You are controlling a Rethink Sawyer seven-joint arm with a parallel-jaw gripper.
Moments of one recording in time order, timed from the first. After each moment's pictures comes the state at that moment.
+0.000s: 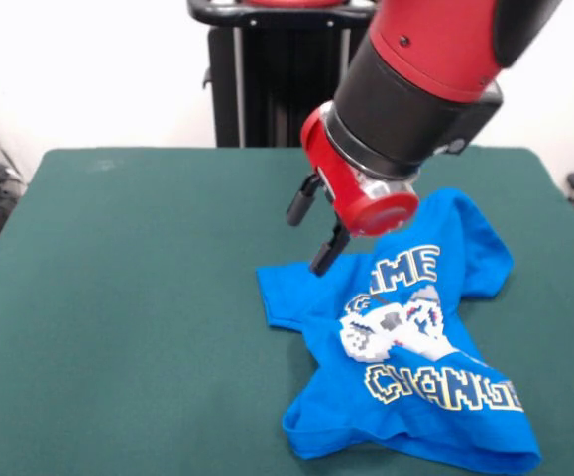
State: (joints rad) arm 0.13 -0.26 -0.48 0.94 0.06 1.08 2.82
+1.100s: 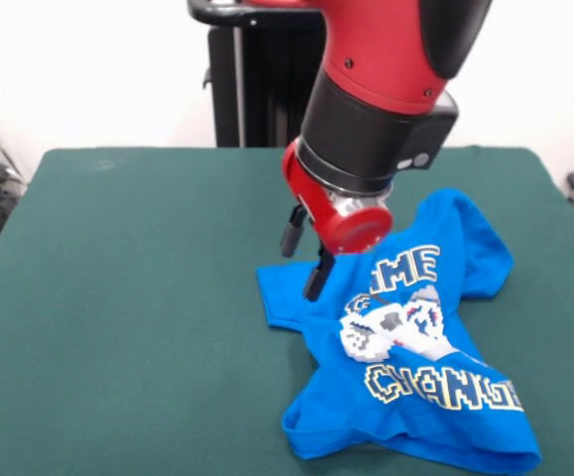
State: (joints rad) arm 0.07 -0.32 -0.36 1.11 0.06 0.84 2.82
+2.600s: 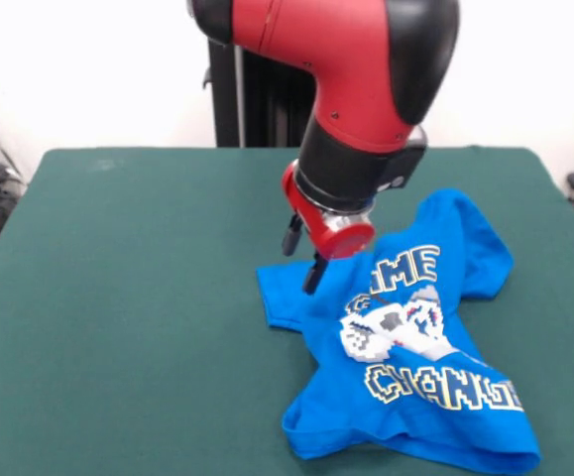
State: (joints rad) arm 0.05 -0.32 -0.30 1.31 0.00 0.70 2.82
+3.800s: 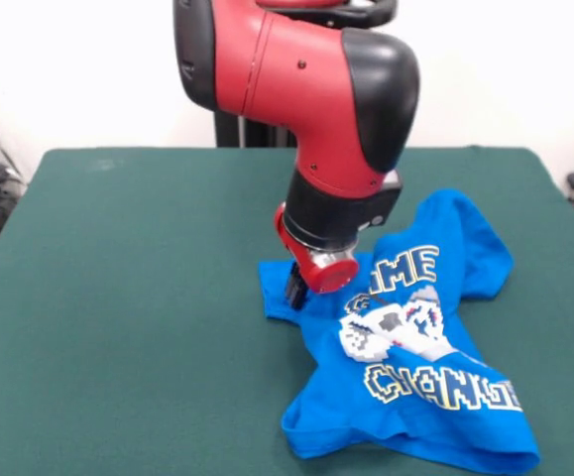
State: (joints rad) arm -0.01 -0.26 -0.24 1.34 -0.01 0.58 2.82
